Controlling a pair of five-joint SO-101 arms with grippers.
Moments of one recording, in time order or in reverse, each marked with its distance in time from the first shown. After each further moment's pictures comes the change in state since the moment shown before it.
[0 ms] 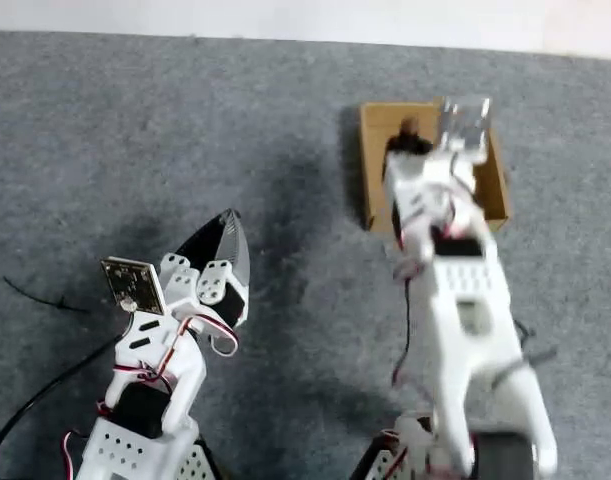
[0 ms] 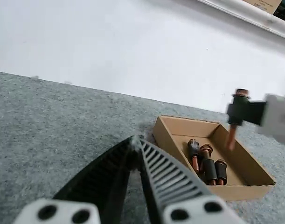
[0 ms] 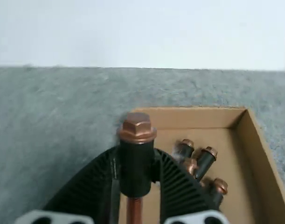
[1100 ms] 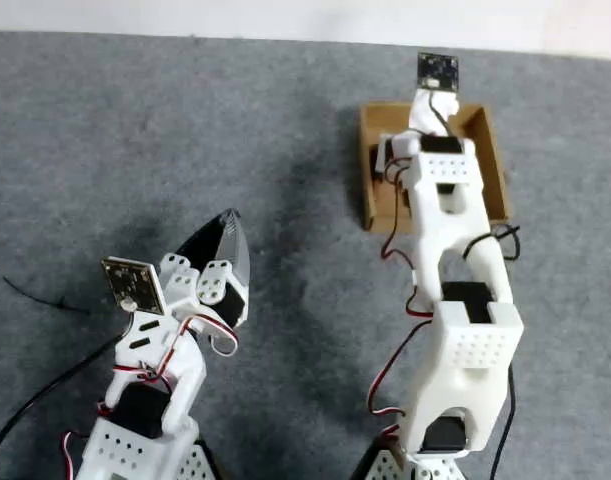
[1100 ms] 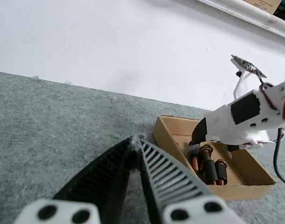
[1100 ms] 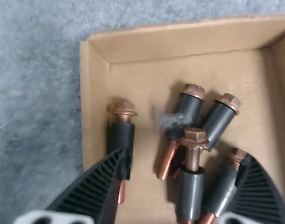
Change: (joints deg) left arm 0.0 0.0 0.0 0.0 -0.1; right arm 0.7 44.9 -50.5 36.9 -1.6
